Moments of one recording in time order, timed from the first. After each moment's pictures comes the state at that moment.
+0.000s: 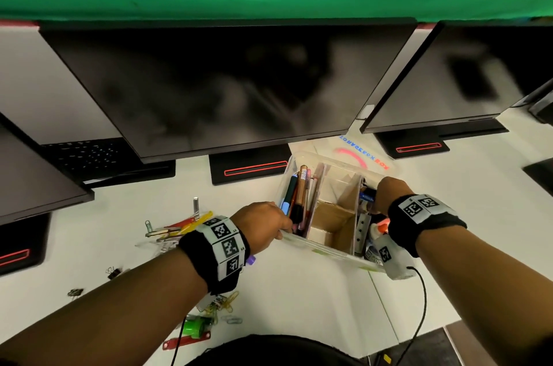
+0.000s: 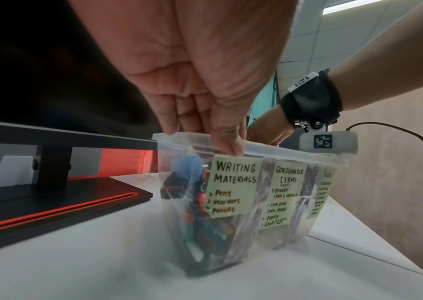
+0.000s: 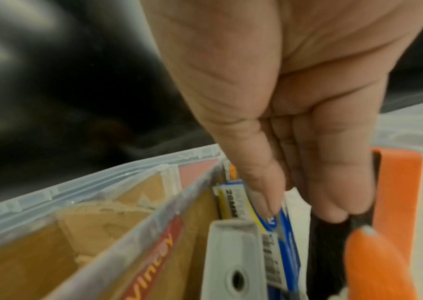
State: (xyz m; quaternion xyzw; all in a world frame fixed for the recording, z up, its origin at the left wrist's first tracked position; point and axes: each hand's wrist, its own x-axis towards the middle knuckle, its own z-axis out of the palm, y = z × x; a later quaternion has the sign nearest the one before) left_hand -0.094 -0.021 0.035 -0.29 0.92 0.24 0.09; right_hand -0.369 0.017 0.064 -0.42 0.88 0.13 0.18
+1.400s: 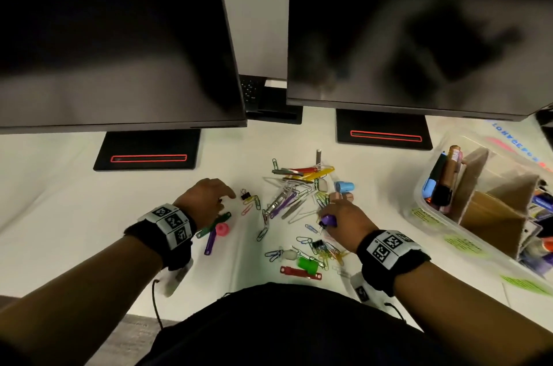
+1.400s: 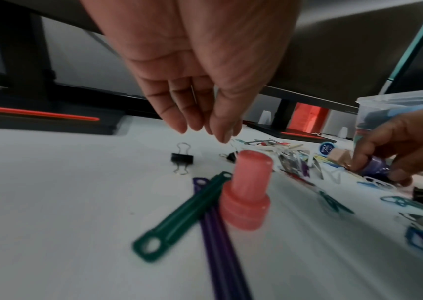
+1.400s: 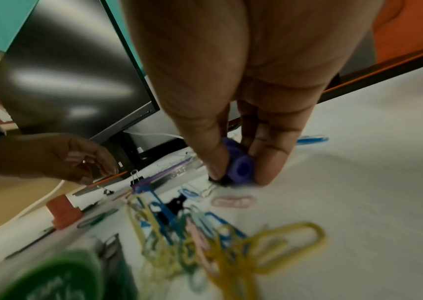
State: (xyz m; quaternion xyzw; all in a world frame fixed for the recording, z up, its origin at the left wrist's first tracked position) left_hand 0.223 0.007 -0.028 -0.61 0.75 0.25 0.06; right_hand -0.090 0.030 -0.044 -0.71 0.62 0.01 0.34
